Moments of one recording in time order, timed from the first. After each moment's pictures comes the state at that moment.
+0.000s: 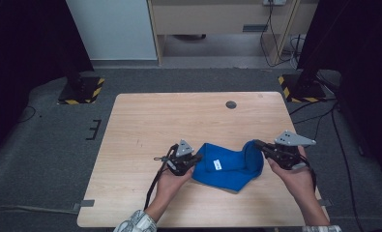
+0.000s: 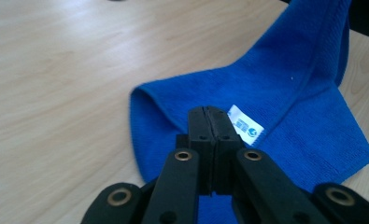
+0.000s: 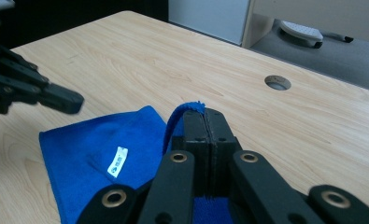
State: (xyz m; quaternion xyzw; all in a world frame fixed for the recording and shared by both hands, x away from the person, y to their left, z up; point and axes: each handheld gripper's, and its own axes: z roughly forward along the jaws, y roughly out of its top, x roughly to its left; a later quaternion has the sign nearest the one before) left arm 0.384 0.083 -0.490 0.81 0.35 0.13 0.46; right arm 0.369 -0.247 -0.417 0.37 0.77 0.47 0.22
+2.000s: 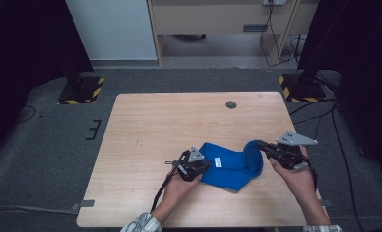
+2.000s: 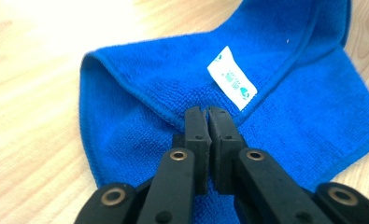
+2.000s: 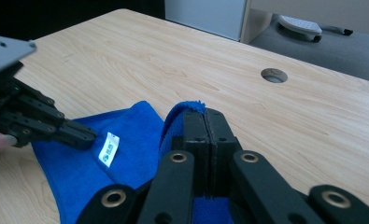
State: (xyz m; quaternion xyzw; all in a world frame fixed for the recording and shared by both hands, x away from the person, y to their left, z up) left arm 0.386 0.064 -0.515 0.83 0.32 0.11 0.44; right arm 0.372 -0.255 -0.423 0.38 0.76 0.47 0.22
